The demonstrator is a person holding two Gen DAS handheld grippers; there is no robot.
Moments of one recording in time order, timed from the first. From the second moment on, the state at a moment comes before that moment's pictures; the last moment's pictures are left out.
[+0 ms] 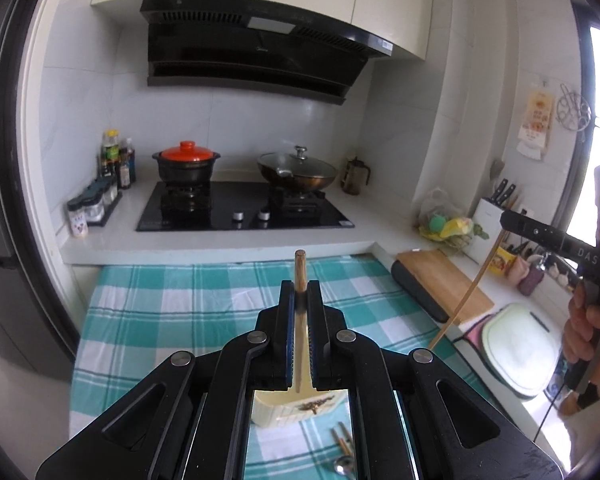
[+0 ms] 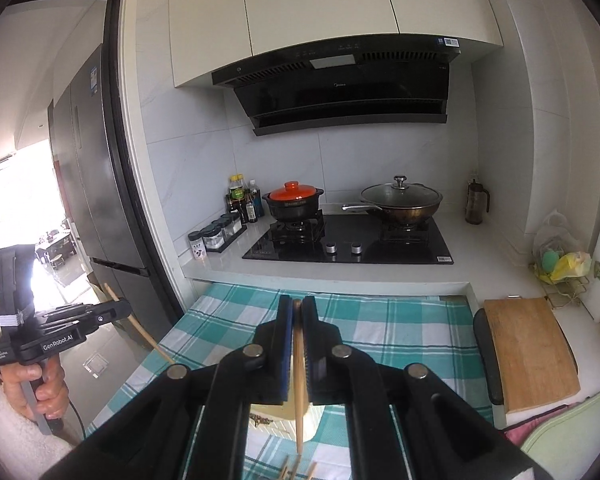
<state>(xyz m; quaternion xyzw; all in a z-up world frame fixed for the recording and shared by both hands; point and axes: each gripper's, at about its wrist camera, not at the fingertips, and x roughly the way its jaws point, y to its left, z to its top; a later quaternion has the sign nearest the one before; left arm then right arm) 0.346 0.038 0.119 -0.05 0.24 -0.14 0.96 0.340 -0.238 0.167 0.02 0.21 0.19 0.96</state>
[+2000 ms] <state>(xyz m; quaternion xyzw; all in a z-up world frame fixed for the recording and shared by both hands) 0.195 -0.052 -0.185 -0.07 0.45 -0.11 0.88 0.158 -0.346 -0.186 0.05 0.33 -0.03 0.94</state>
